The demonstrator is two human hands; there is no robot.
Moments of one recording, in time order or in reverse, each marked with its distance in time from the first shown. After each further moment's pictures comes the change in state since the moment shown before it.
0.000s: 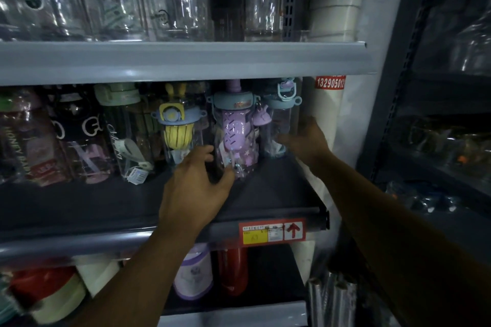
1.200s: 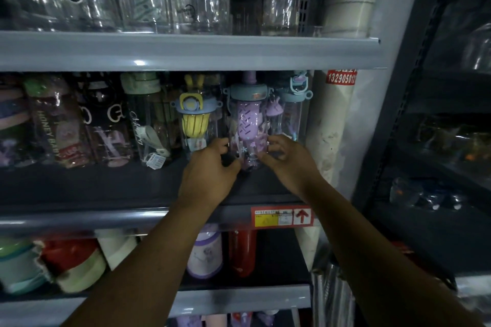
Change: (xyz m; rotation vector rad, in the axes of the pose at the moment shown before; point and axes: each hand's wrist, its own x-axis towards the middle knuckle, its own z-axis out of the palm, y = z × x) left_hand 0.007 -0.008 0.000 -0.095 -0.070 -0.064; right_hand -0.087 -0.008 0.027 -0.183 -0.248 -0.255
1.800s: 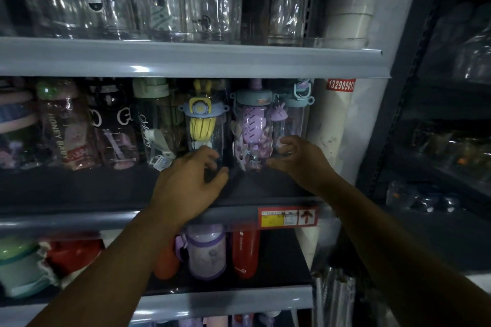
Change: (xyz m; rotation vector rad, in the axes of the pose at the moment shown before) left_hand -0.019 -0.021 -0.055 0.226 -0.096 0.164; right_hand -0.004 -0.018 -0.021 -0.188 -0.037 0.032
